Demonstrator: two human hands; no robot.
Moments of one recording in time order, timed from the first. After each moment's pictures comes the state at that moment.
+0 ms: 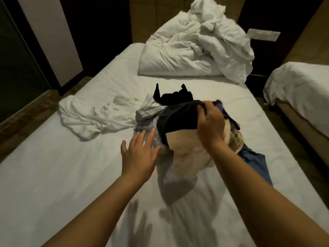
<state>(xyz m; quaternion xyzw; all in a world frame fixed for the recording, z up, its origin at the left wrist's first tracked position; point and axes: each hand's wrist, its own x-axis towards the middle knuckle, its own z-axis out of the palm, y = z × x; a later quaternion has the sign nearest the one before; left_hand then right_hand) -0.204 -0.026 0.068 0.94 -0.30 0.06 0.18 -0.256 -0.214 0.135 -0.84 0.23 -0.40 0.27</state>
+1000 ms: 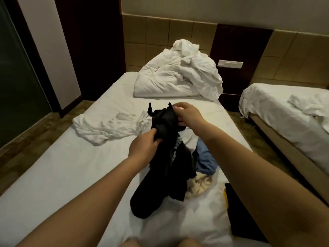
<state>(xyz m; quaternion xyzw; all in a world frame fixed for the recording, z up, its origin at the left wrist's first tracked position) -0.314 0.038 0.206 0.88 -0.35 0.01 0.33 -0.347 -0.123 0.260 -0.81 0.23 -0.18 0.50</state>
